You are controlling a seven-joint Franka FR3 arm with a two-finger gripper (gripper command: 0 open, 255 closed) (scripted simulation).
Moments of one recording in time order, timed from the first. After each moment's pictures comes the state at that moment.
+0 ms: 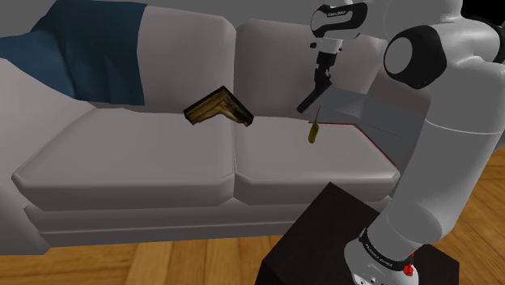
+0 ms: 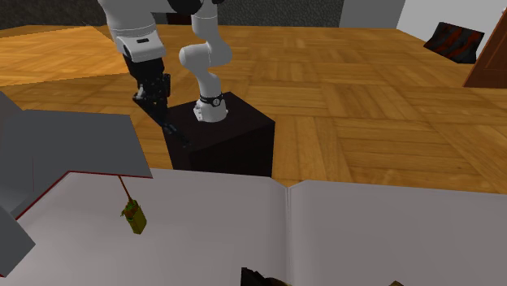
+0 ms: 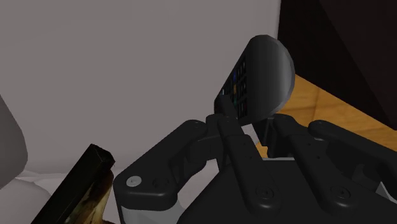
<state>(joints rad) -0.18 0.26 -0.52 -1.54 0.13 1.68 -1.50</state>
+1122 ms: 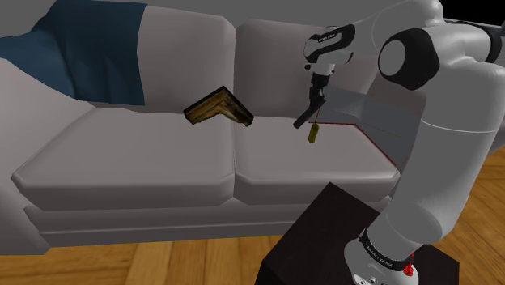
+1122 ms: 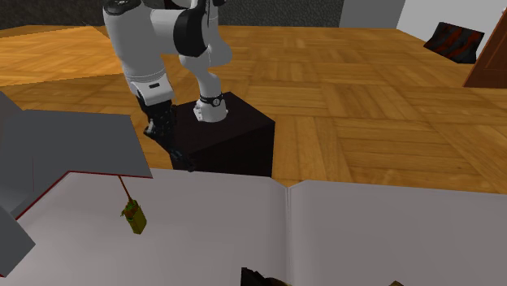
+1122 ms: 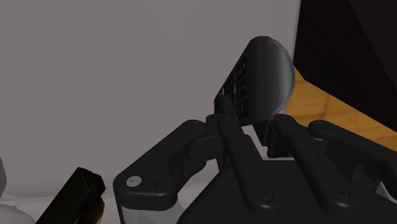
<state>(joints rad) -0.18 0.30 -0.51 -1.73 0.15 1.89 -1.52</state>
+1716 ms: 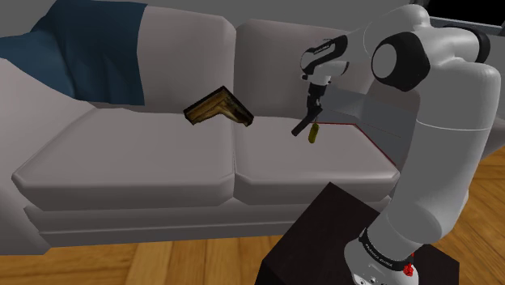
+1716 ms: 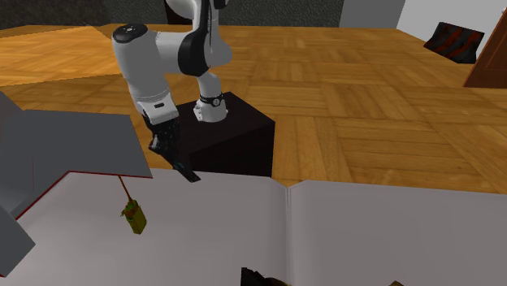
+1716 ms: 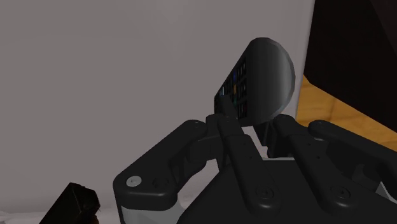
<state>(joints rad) -0.18 0.34 -0.50 -1.80 0.18 1.99 -1.54</state>
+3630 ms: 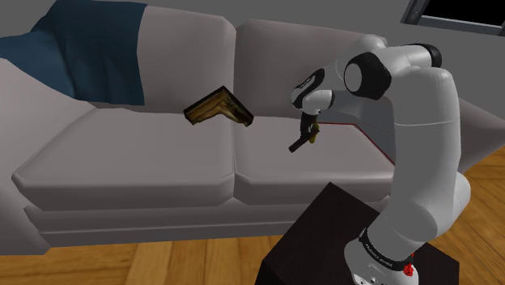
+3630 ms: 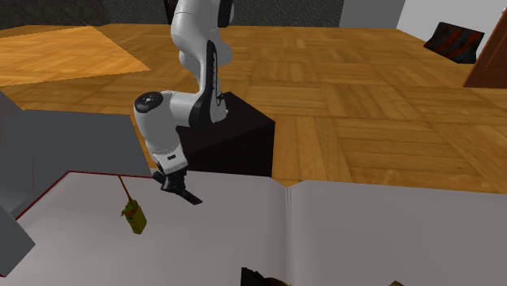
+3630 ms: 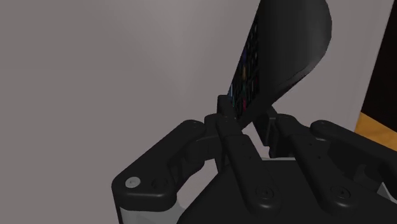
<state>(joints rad) -0.24 0.57 -0.43 -1.89 0.31 2.30 -1.62</state>
